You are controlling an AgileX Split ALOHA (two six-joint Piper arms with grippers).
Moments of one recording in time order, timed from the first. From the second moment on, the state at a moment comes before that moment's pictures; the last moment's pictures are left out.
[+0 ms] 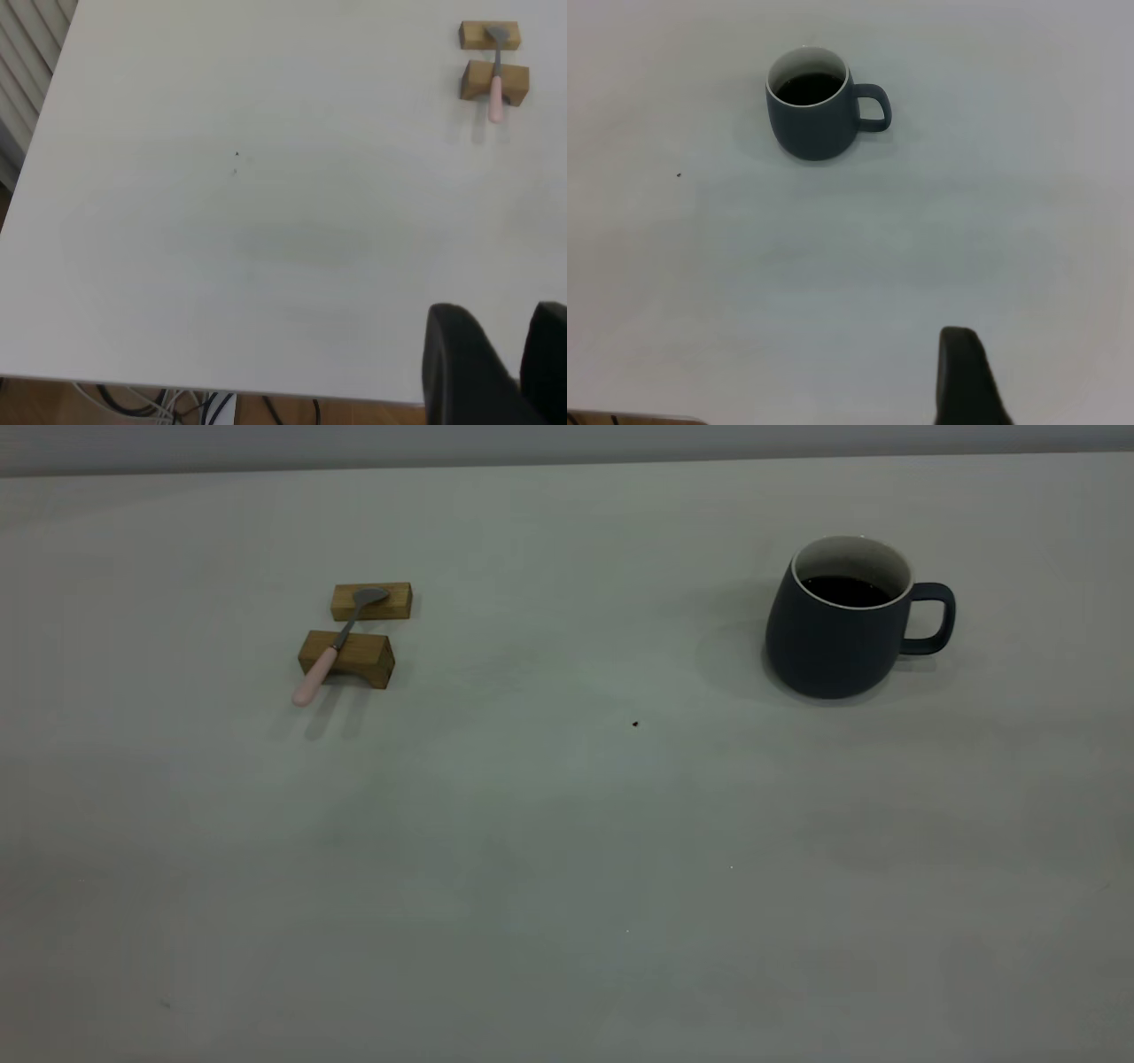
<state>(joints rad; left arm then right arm) -0.03 -0.02 -0.49 0.11 1.13 -0.09 0.16 0.02 -0.47 -0.05 1.13 0.09</state>
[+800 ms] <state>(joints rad) -0.03 -0.02 -0.49 0.11 1.13 -0.09 0.16 0.35 -0.49 -0.18 0.82 0.09</state>
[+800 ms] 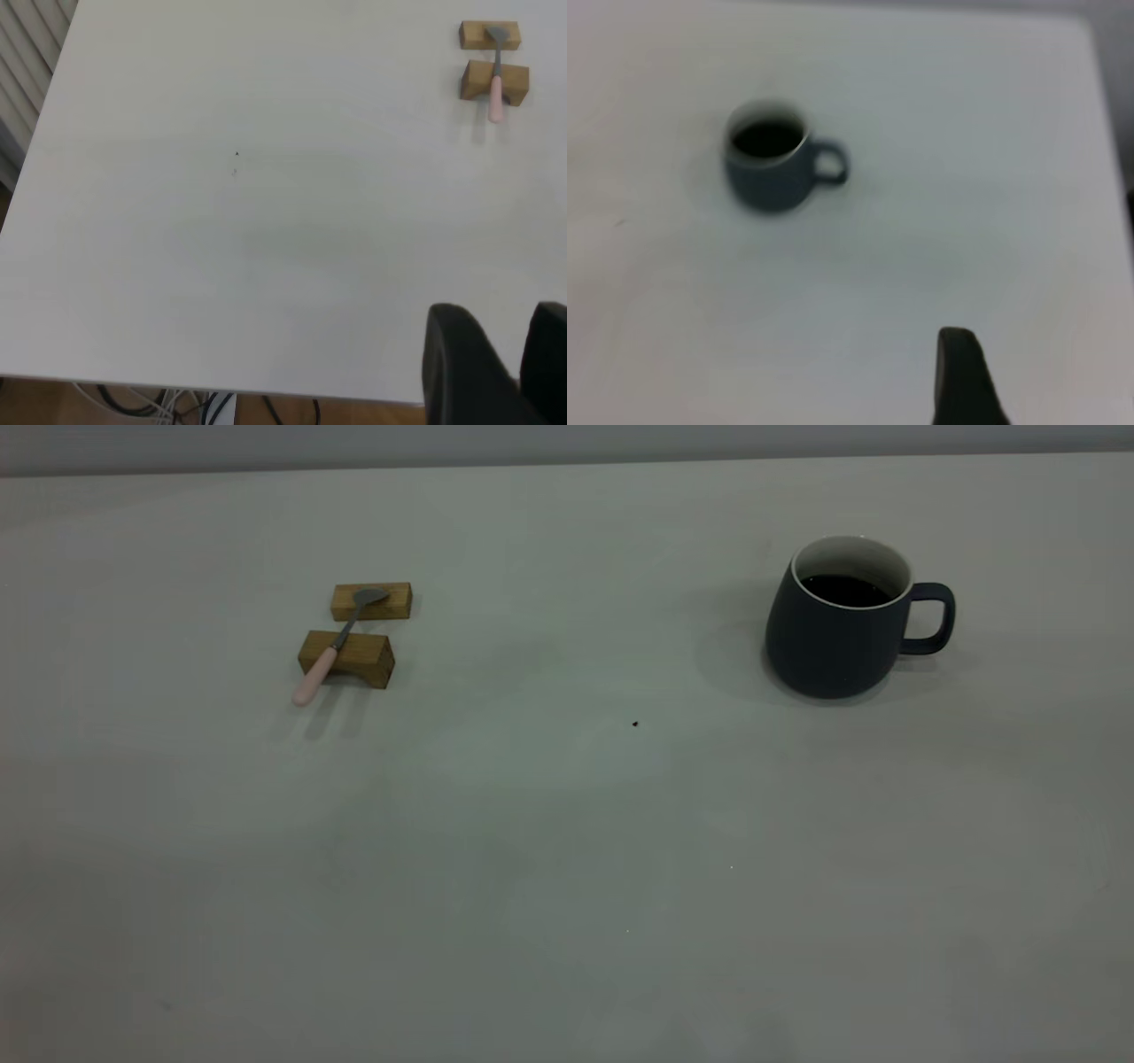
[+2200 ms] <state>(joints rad) -0.03 -0.02 -0.49 0.11 1.13 -0.09 0.06 2.14 -1.29 -0.03 0.42 -1.33</state>
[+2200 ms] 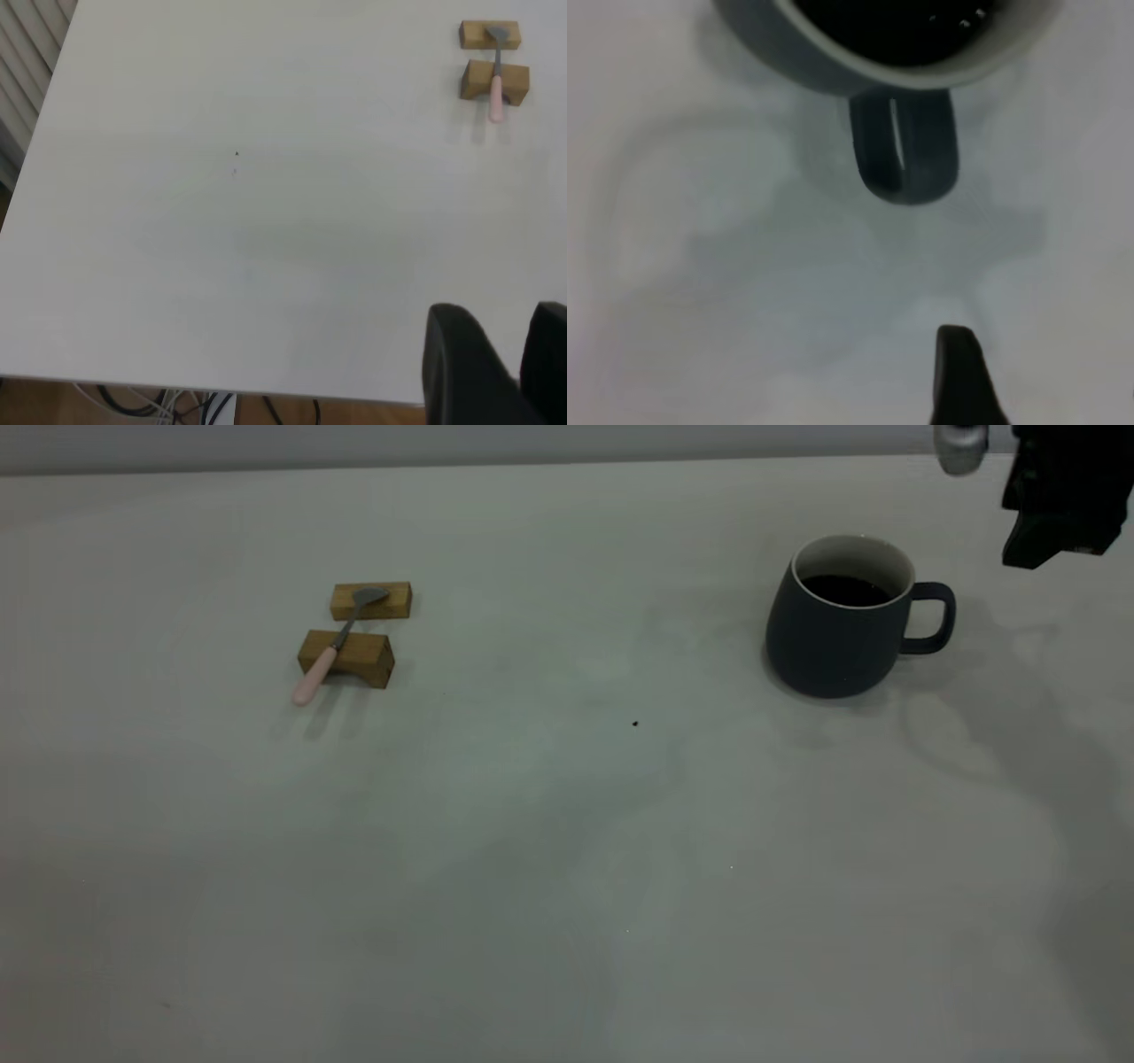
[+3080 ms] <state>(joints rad) -0.03 -0.02 -0.49 0.11 1.13 -0.09 0.03 2.31 -1.37 0.50 0.47 -1.95</state>
